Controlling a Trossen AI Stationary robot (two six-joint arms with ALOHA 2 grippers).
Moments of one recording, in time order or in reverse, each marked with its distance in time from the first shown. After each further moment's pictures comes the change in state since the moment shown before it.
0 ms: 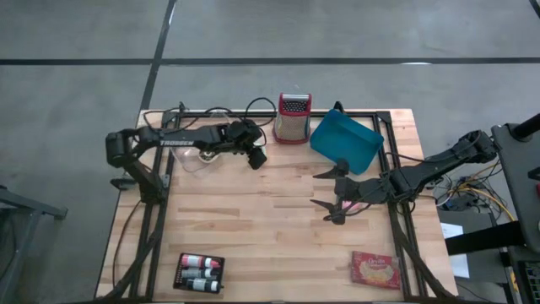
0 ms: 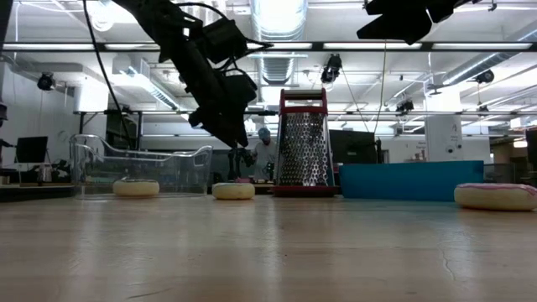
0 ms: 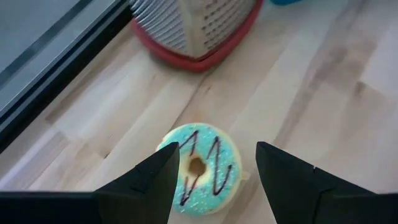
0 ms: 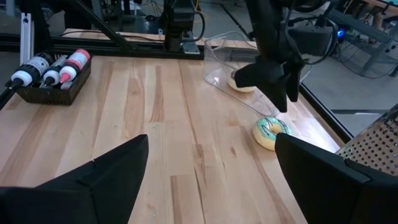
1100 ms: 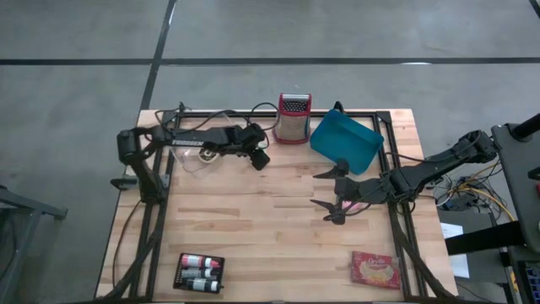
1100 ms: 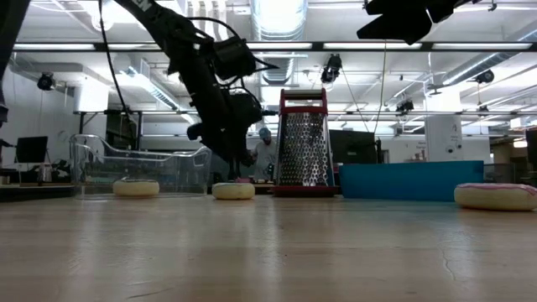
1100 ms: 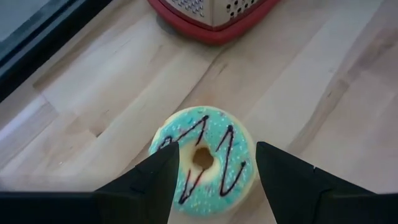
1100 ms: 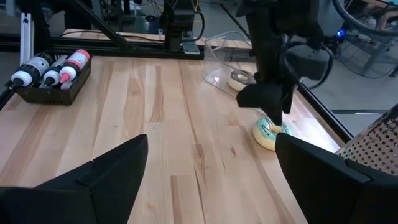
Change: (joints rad) left arm -0.002 0.102 0.026 -0.021 -0.037 -0.102; right arm 0.000 0.000 0.000 0.000 0.000 0.000
